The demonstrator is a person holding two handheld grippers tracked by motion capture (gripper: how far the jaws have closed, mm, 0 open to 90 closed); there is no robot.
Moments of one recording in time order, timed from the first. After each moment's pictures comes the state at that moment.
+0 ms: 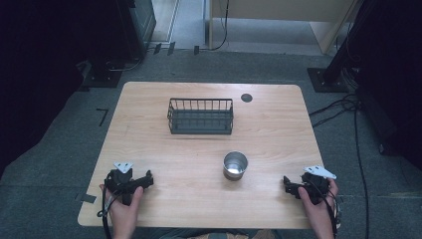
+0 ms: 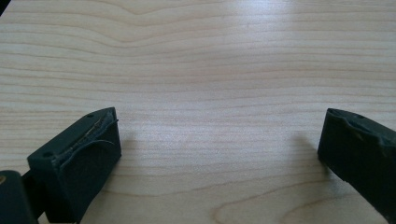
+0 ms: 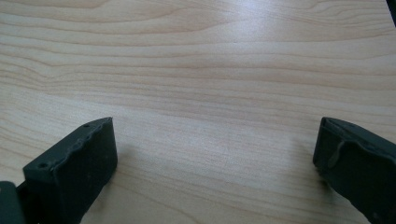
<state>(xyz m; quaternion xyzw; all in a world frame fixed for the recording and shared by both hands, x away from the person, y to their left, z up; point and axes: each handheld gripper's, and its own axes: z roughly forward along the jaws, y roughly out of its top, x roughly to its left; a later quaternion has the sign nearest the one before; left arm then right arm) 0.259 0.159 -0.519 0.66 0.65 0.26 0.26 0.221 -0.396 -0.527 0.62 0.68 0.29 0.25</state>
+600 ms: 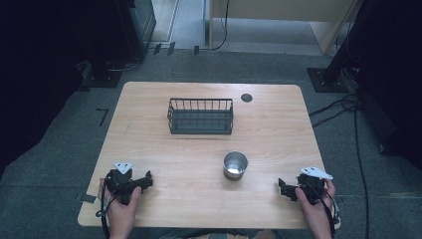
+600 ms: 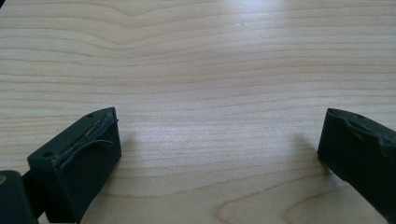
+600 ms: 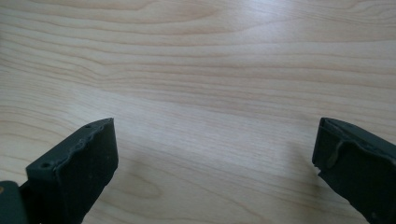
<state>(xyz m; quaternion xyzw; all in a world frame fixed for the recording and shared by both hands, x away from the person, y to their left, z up) 0.258 0.163 -0.519 0.68 0.64 0.26 0.27 0.215 -0.379 -0.518 0.62 0.69 0.31 0.22</state>
